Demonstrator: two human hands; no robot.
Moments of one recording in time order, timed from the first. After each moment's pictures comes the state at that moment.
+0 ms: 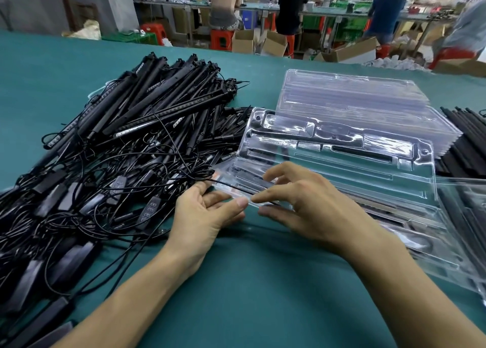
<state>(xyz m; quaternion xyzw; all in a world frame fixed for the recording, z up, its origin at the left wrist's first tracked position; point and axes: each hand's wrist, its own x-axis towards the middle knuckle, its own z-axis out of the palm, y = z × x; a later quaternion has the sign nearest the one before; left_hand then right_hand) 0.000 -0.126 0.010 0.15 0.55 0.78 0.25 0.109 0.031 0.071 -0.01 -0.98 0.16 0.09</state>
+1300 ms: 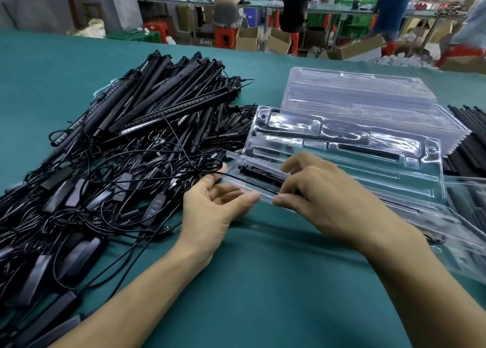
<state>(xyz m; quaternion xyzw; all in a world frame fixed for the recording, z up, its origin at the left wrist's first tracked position) -0.003 -0.119 0.006 0.16 0.56 0.78 0.21 0.111 0.034 0.088 -0.09 -0.99 0.14 0.05</state>
